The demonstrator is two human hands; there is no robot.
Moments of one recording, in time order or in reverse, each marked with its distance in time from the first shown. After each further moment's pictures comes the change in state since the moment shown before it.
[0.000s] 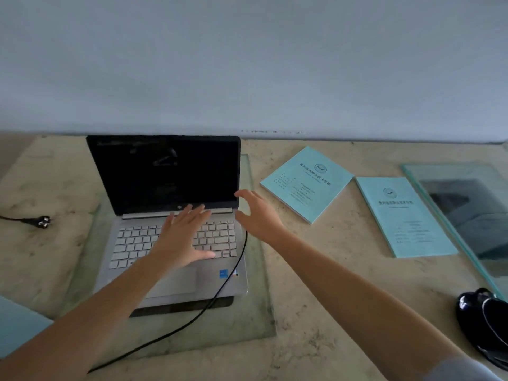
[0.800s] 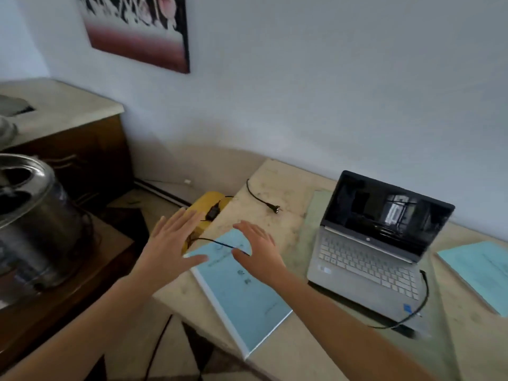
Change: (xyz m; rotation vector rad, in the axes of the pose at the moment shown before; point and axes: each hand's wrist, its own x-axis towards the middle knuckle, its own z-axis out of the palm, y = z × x) left_hand -0.444 -0.262 -0.119 0.014 0.470 -0.474; right_hand -0.145 -0.364 0.283 -0.085 -0.245 -0.587
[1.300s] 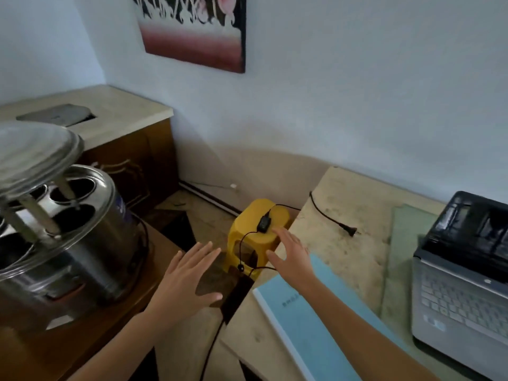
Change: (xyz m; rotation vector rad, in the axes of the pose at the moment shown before) left_hand 0.006 -0.153 0.009 -0.009 -0.185 -0.137; right_hand 0.145 -0.022 0.101 0.115 0.044 0.111
